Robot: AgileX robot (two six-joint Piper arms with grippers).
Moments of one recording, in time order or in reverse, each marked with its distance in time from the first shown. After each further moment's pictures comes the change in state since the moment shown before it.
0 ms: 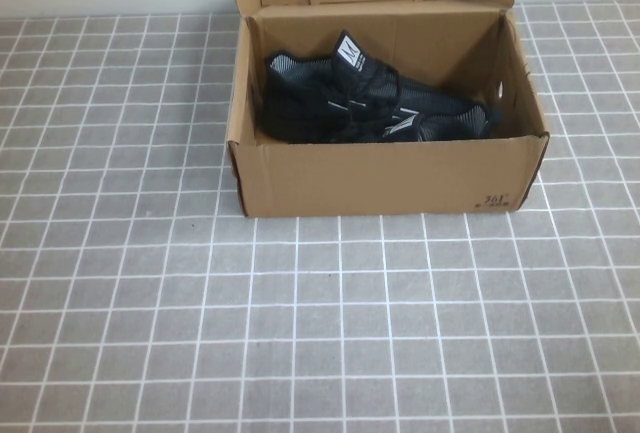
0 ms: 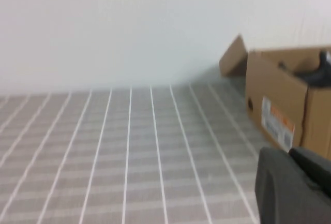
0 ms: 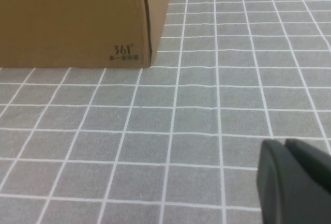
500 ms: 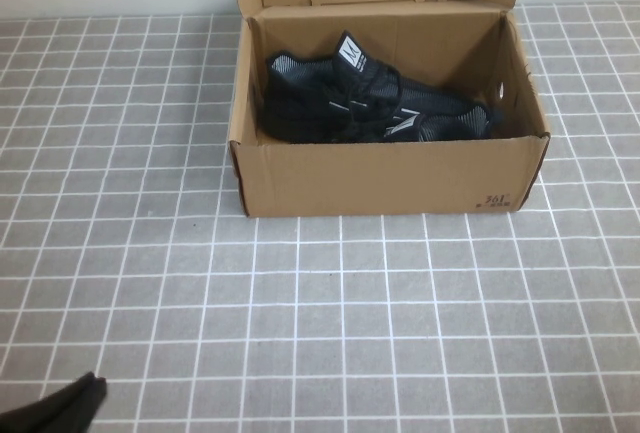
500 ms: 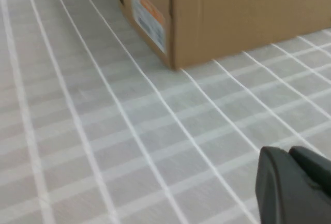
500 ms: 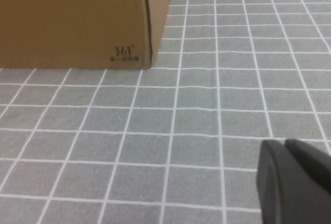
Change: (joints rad) right arm 0.000 0.000 0.000 -0.005 -0.004 0.000; left arm -0.318 0.283 0.000 -0.194 0.023 0.192
